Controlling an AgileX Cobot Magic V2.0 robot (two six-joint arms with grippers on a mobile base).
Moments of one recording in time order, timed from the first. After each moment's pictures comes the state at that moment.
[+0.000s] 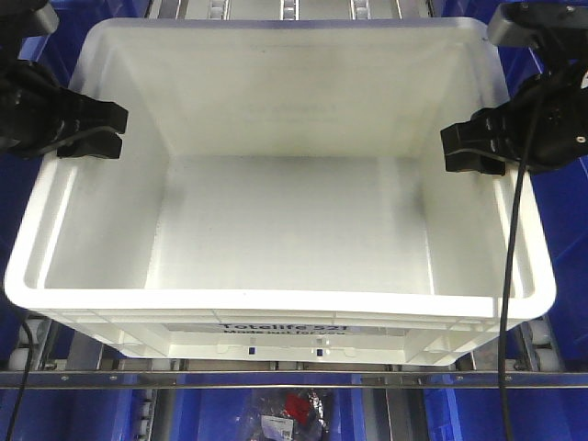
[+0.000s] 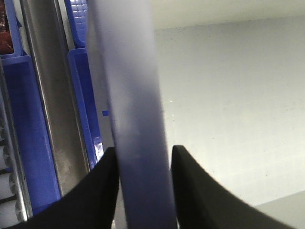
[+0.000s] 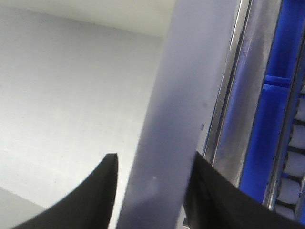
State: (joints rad) left arm -0.20 1.38 -1.27 -0.30 1.00 0.07; right arm 0.18 1.31 -1.18 0.25 0.94 -0.12
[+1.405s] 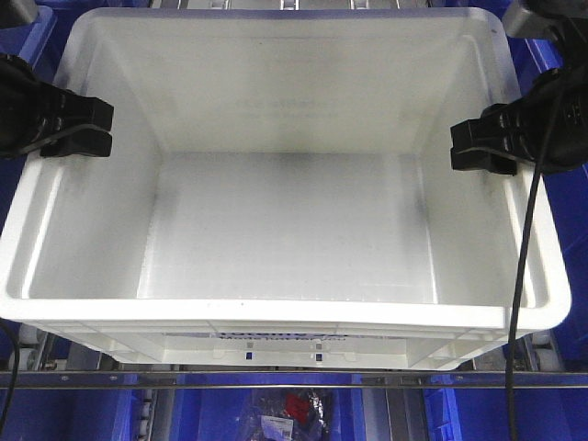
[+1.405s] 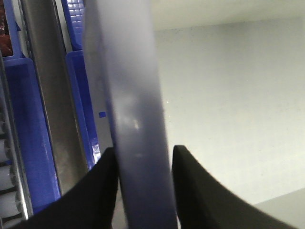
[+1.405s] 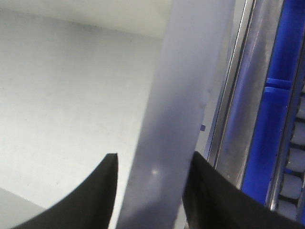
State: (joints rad) left arm -0.20 1.32 -1.27 -0.30 1.03 0.06; right arm 0.18 1.27 -1.18 0.26 0.96 -0.11
